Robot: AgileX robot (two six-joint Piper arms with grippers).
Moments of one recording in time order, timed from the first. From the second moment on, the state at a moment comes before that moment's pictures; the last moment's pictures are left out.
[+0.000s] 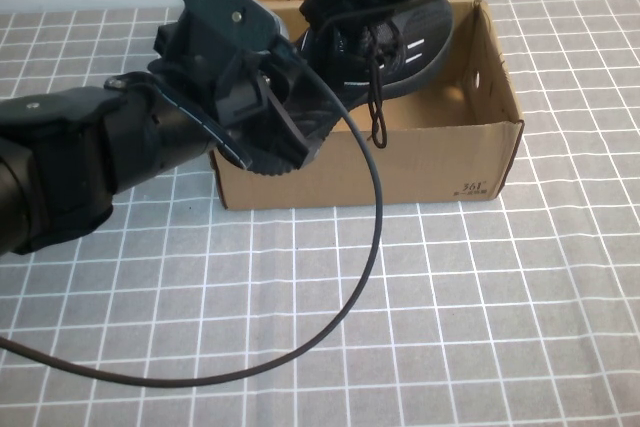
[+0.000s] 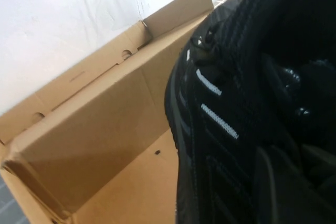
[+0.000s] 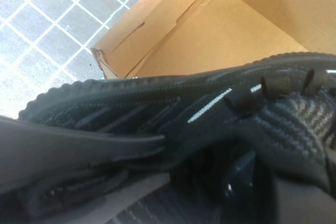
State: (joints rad) right arm 0.63 2.00 -2.34 0.07 1.29 -0.08; left arm -0.54 1.43 -1.00 -1.72 0.10 2.10
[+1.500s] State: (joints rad) right arm 0.63 1.53 -2.07 -0.09 1.28 0.02; left arm -0.23 1.64 -1.45 -1.18 0.78 1.57
